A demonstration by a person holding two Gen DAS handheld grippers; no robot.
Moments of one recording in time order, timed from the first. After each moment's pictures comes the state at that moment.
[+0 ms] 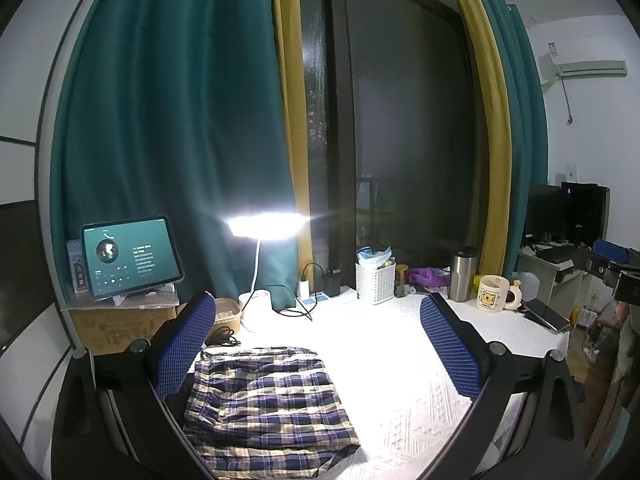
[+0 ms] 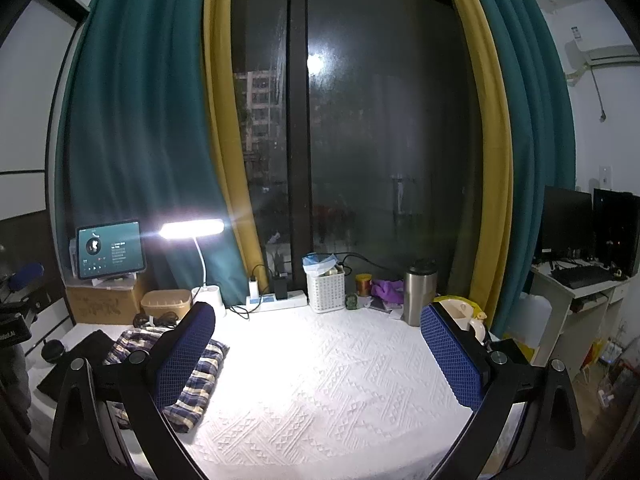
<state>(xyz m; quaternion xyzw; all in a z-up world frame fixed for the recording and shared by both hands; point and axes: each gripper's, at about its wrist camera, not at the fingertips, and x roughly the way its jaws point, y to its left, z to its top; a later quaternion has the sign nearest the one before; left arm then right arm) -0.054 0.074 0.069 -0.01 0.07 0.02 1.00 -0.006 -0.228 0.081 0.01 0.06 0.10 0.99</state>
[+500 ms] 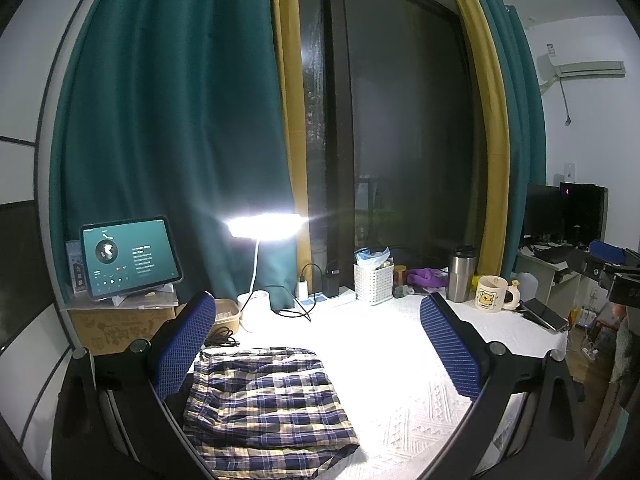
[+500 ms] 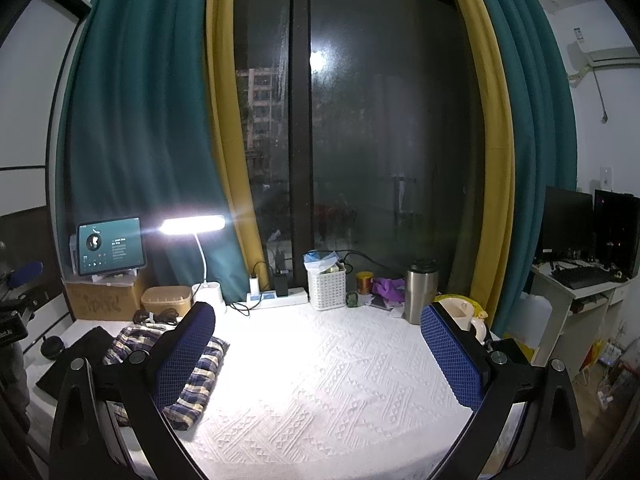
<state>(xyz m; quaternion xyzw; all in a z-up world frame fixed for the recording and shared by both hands) -0.055 0.074 0.070 -0.01 0.07 0.01 1.00 -0.007 -0.227 0.083 0.01 0.07 0.10 0.99</state>
